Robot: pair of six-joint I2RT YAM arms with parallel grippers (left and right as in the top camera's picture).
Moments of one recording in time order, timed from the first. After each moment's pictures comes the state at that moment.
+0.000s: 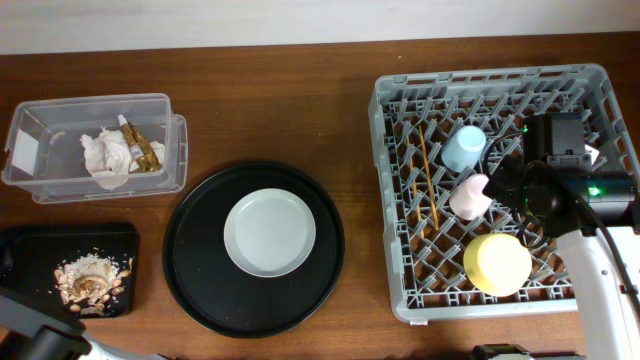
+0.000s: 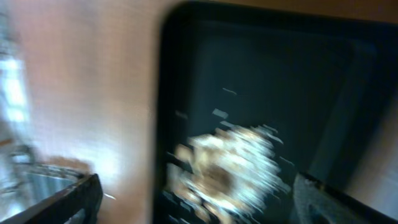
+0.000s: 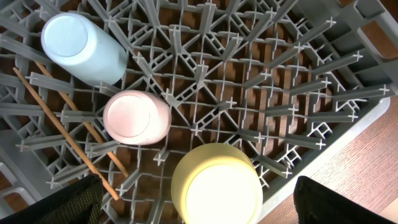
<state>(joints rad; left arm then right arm) 0.99 1.90 1.68 -1.32 -0.08 -0.70 -0.01 1.25 1.33 -1.27 0.33 0.57</state>
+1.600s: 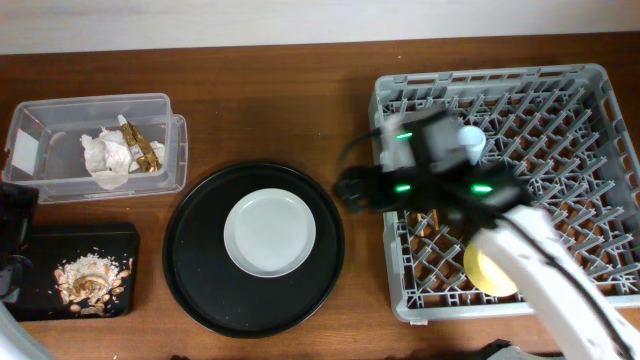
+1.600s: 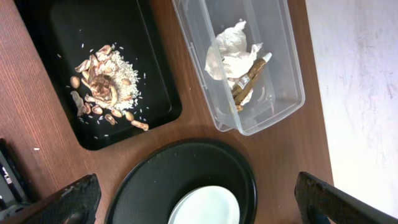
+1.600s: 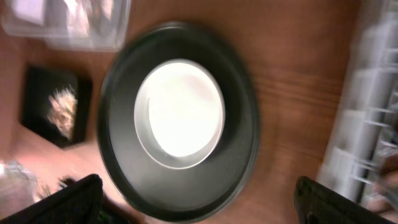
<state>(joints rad) 0.79 1.30 1.75 -1.48 0.20 -0.60 0.52 1.41 1.33 -0.89 -0.30 0.44</state>
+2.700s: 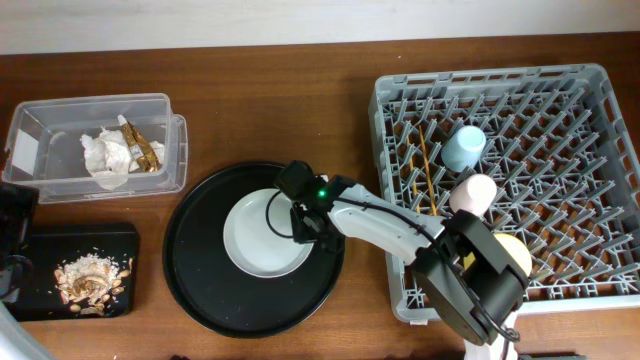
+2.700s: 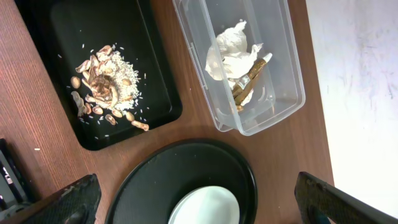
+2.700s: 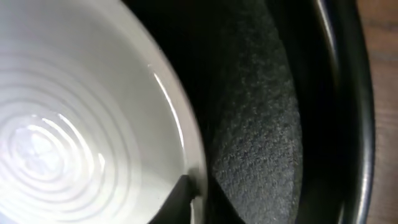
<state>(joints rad) 0.79 1.30 1.75 -1.48 0.20 -0.60 0.77 2.00 1.33 -0.68 -0.04 0.67</state>
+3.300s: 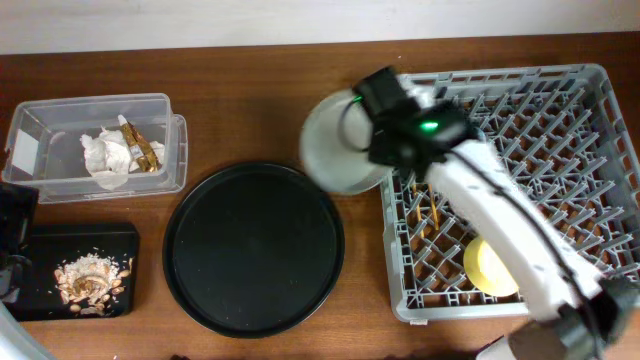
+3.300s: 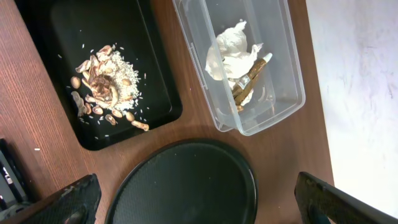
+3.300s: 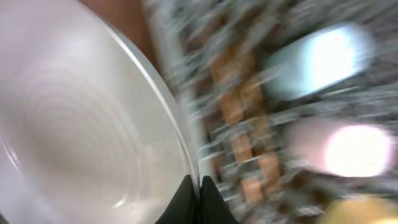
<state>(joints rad) 0.79 1.30 1.75 -1.48 0.20 -0.60 0.48 1.68 1.70 -1.21 0.36 0.67</state>
